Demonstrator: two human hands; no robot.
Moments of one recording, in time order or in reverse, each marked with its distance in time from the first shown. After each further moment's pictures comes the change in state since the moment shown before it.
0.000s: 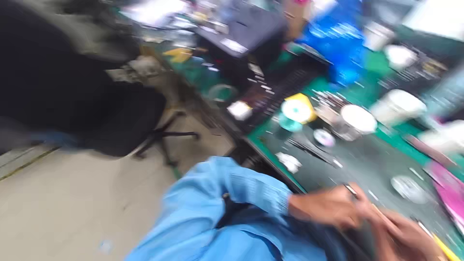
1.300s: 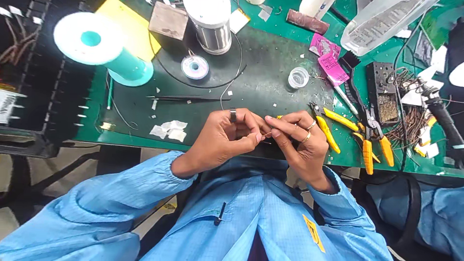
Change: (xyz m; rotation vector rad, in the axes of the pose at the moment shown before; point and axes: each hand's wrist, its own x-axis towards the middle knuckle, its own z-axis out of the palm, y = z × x) left_hand 0.023 0.015 -0.040 0.232 -0.048 -0.078; right_hand -0.003 0.028 -0.009 -0.026 -0.001 0.096
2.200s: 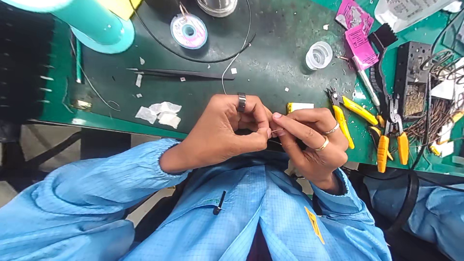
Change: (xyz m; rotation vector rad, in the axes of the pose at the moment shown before) left_hand -0.001 0.006 0.001 0.103 -0.023 -0.014; right_hand -0.003 -0.002 0.003 -0.162 -0.023 -0.182
